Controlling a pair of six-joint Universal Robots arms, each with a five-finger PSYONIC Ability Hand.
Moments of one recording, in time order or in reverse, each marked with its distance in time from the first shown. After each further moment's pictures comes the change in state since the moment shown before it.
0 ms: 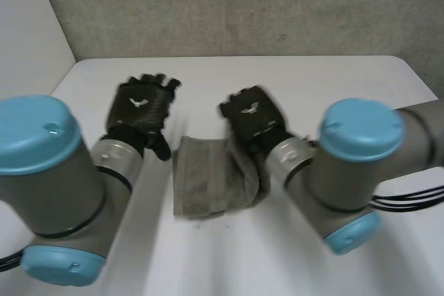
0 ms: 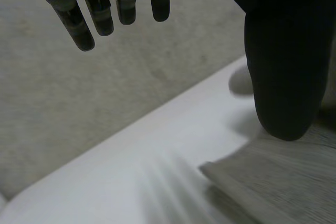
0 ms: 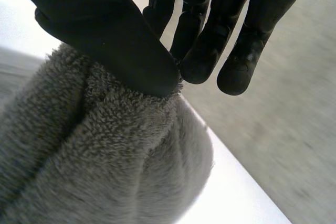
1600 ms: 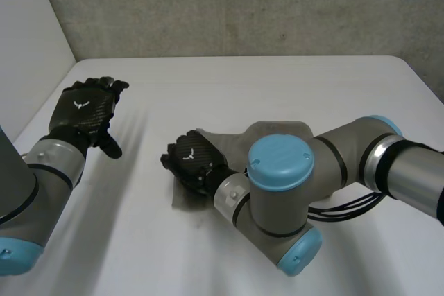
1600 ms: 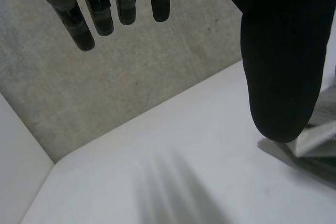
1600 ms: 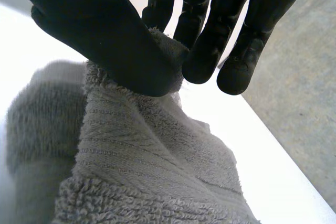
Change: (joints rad) left arm 0.297 0.101 -0.196 0.081 0.212 -0.004; right arm 0.137 0.224 -0.176 0.055 -0.104 -0.062; left_hand 0.004 0.001 0.000 0.000 0.000; right_hand 0.044 -0.005 0.006 0.004 -0.020
